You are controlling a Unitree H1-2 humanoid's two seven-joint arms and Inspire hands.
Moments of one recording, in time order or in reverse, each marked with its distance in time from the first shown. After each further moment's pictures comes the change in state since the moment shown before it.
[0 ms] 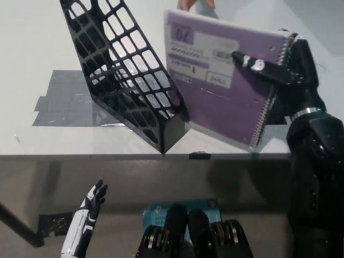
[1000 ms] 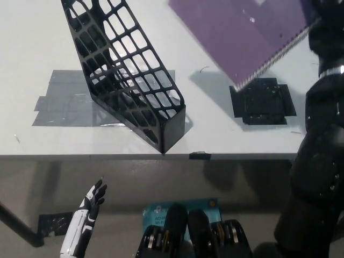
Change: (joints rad) left_arm 0.000 0.005 0.000 0.000 0.001 0.000 0.000; right_arm -0.221 0.104 -0.137 -0.227 0.249 0.057 -0.227
